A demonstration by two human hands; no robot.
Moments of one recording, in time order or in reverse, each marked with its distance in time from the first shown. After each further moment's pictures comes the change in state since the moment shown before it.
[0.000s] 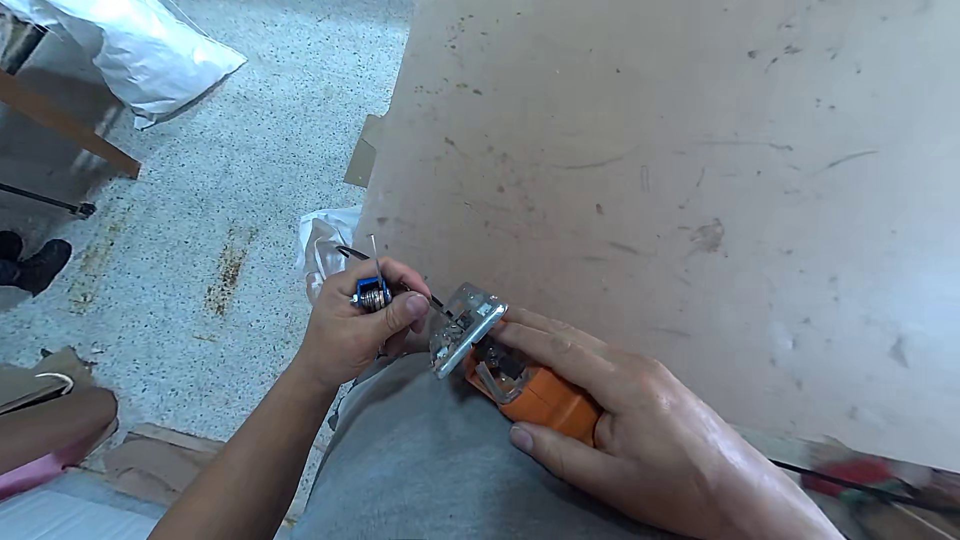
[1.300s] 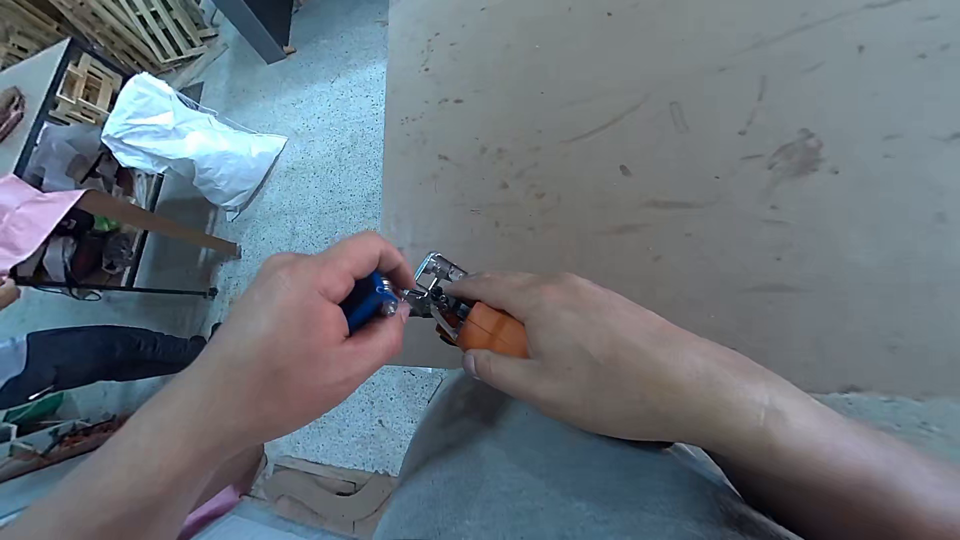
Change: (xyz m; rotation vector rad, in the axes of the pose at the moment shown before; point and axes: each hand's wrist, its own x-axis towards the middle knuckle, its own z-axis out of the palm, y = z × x) left_hand 0.064 0.147 0.060 1.340 -0.267 -0.118; right_hand 0.058 -0.014 -0.022 0.045 -0.125 0.213
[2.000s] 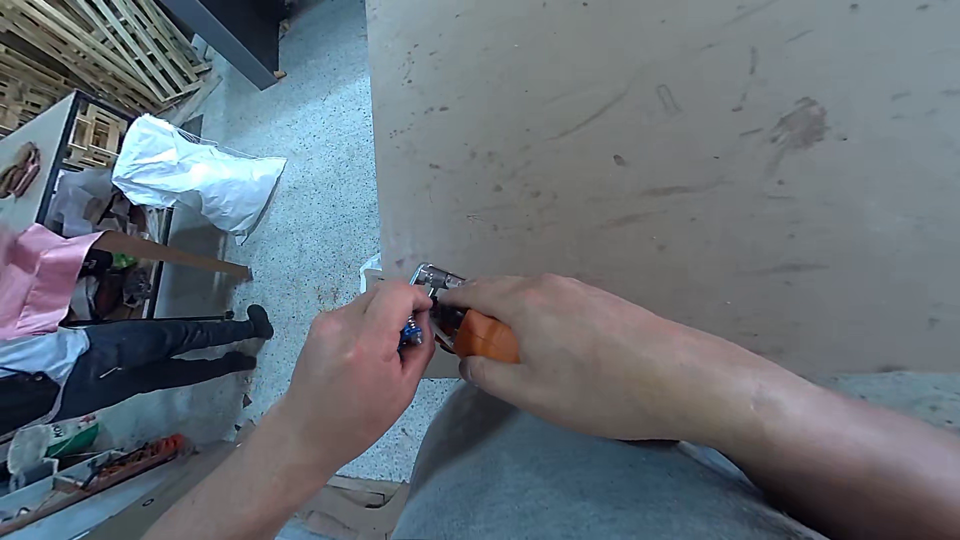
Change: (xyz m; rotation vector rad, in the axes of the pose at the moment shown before) left_hand 0.003 -0.014 0.055 0.265 0.249 0.252; right_hand 0.008 -0.001 -0.004 0.016 -0.045 0.025
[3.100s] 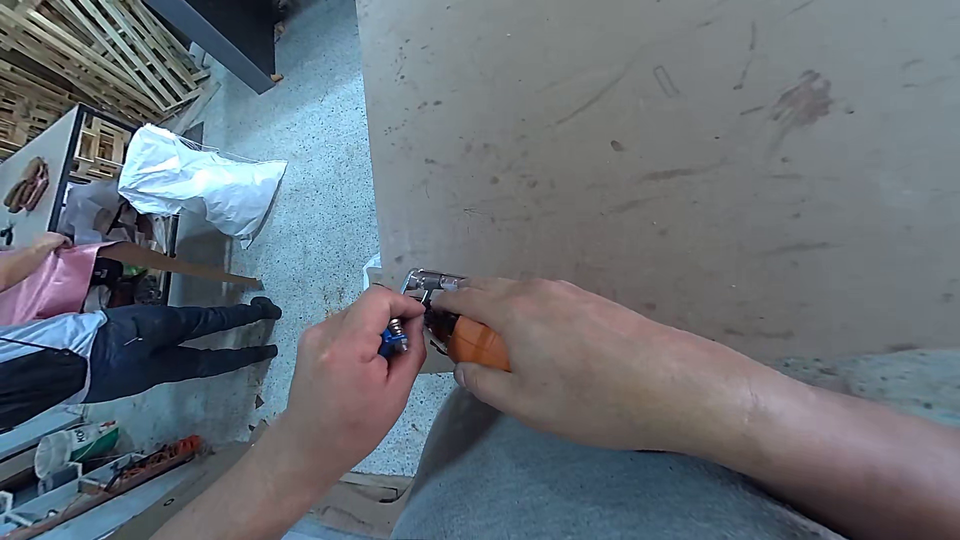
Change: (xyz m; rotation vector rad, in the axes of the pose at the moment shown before) left_hand -0.014 0.004 0.002 -0.152 -0.008 -0.169; right_hand -0.005 -0.004 0.007 -0.034 -0.016 -0.006
